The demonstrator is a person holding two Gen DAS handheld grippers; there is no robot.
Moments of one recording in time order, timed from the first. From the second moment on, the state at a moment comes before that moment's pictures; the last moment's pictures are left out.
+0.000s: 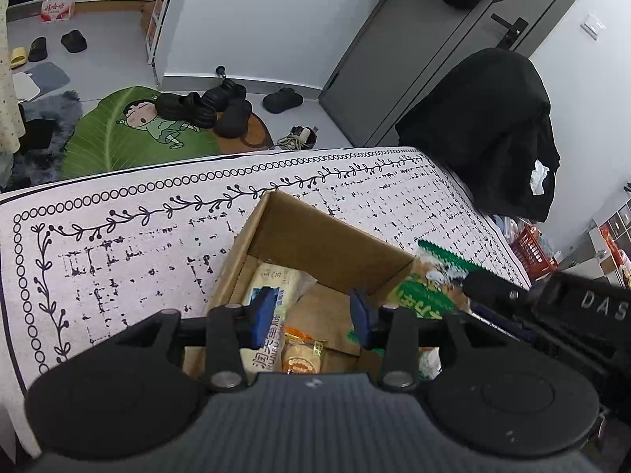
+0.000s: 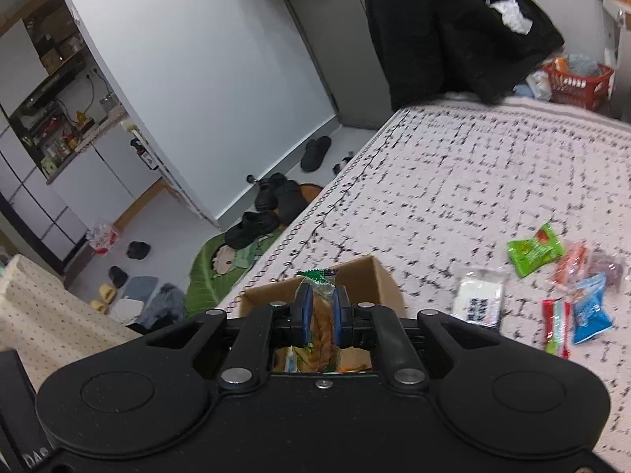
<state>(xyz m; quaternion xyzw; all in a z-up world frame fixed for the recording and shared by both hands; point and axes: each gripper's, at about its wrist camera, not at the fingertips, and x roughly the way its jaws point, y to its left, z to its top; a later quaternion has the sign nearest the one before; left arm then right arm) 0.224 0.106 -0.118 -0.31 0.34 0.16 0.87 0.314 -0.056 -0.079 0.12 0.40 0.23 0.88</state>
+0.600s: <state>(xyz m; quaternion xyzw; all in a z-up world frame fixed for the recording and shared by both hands) 0.235 0.073 -0.120 -0.26 0.37 0.15 0.88 0.314 -0.127 -0.098 0.13 0.41 0.16 0.89</state>
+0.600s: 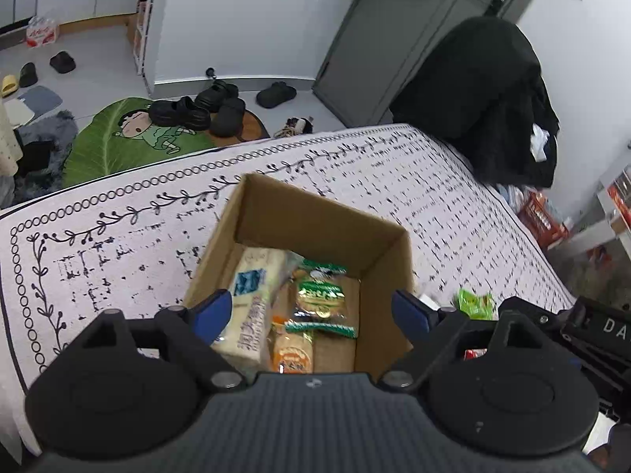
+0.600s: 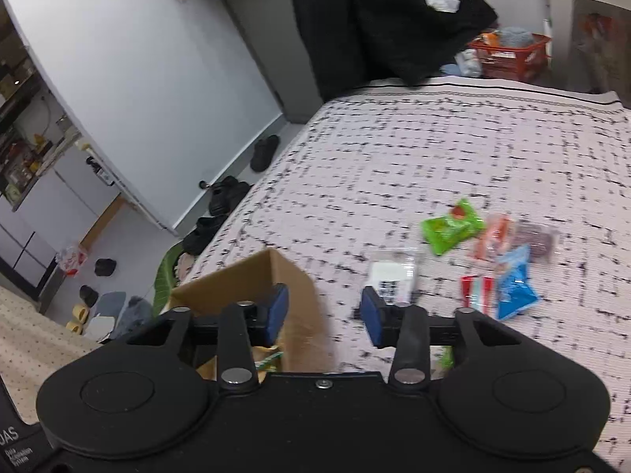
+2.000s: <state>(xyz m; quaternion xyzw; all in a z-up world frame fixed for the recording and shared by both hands) 0.252 -0.072 -0.131 -0.13 0.39 0.00 0.91 0.312 -0.275 -0.165 0.23 0.46 0.12 0.85</state>
